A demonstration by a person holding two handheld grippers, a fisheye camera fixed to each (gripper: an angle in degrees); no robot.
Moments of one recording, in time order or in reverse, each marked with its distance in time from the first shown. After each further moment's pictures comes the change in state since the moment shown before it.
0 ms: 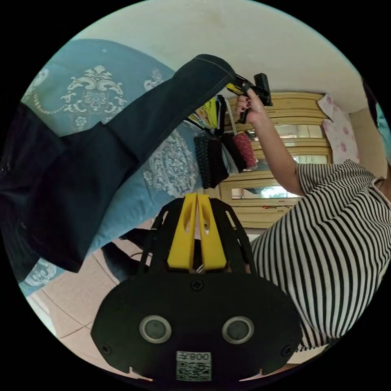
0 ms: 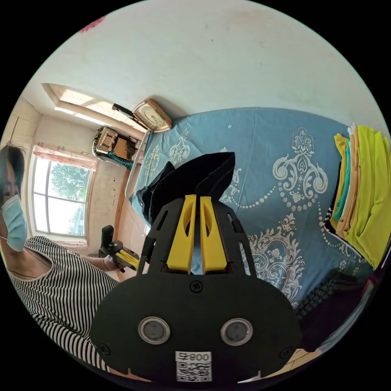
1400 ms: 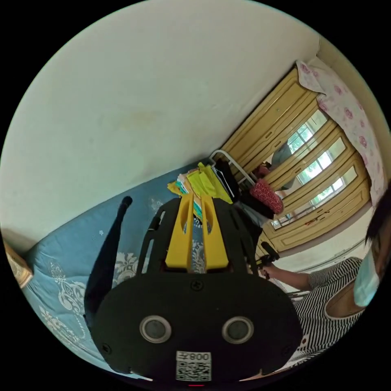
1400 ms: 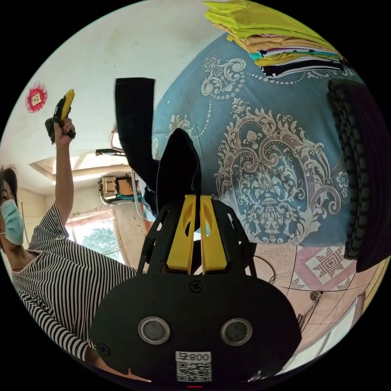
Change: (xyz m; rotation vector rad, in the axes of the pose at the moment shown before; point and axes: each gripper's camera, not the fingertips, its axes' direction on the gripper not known) left arm 0.035 -0.489 -0.086 0.209 -0.427 0.471; right arm 0.298 0.313 -0.014 0.067 -0.196 0.485
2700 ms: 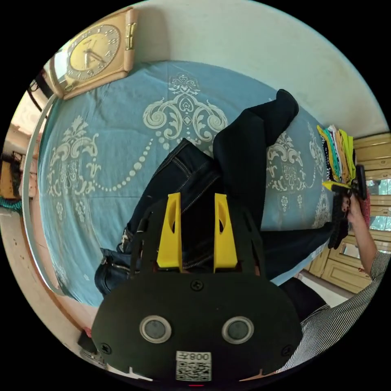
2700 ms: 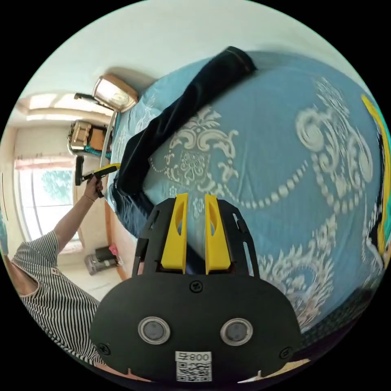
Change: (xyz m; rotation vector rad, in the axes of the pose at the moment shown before) left arm -0.205 0.474 0.153 -0.290 -0.486 -0.626; right arm -0.157 -0.187 0.444 -0.166 0.249 -0.285
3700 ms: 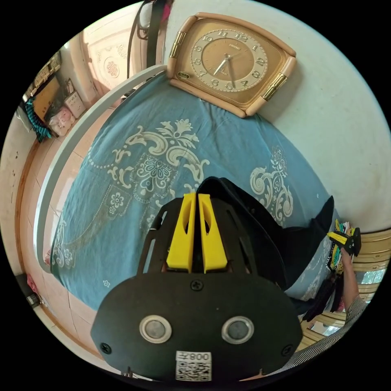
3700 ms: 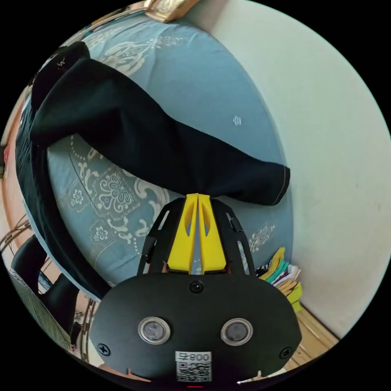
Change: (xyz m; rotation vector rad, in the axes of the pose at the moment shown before) left arm -0.162 0.078 0.048 0.226 -0.056 -0.443; right arm -0.362 -0.250 0.368 -0.241 0.971 -0.789
